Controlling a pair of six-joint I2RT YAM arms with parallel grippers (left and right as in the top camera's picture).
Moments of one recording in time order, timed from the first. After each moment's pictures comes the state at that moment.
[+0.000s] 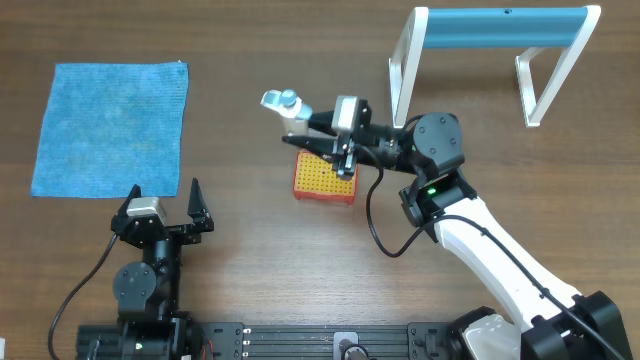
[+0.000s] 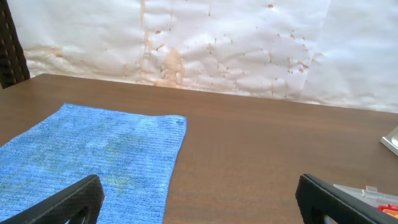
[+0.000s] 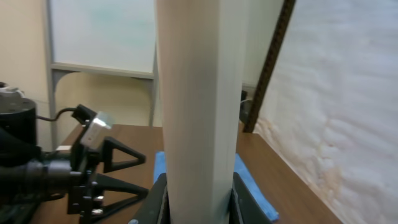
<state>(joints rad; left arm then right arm) 0.02 0.01 0.01 -0.07 -0.07 -0.11 0.45 1.38 0.80 0.78 -0.95 -0.02</state>
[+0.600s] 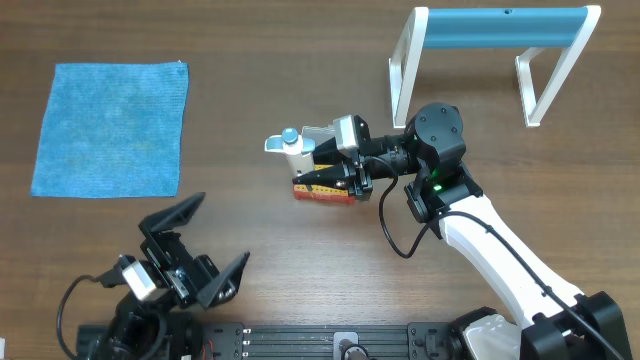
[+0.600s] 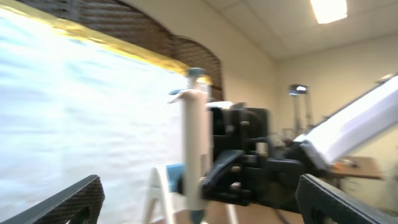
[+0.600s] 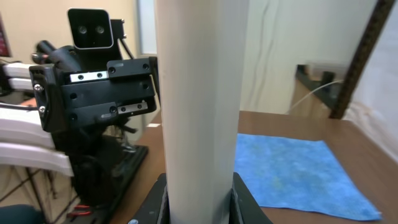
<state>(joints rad) 0.02 0.01 0.01 0.78 0.76 -0.60 0.40 1.38 0.80 0.65 -1.33 0.01</state>
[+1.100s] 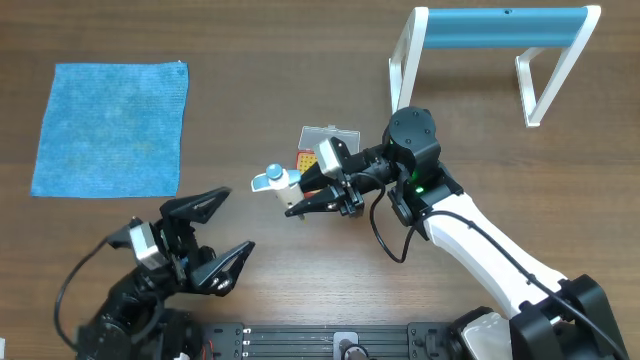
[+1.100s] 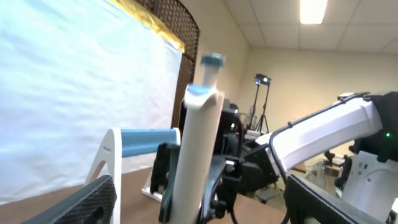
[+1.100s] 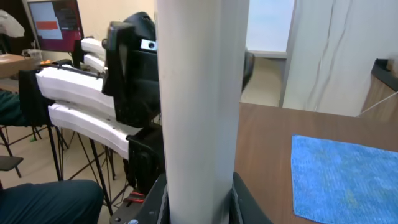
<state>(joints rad) 0.02 0.23 0.11 0.79 0.91 -0.82 0.48 1.44 0.80 0.63 -1.48 -0.01</state>
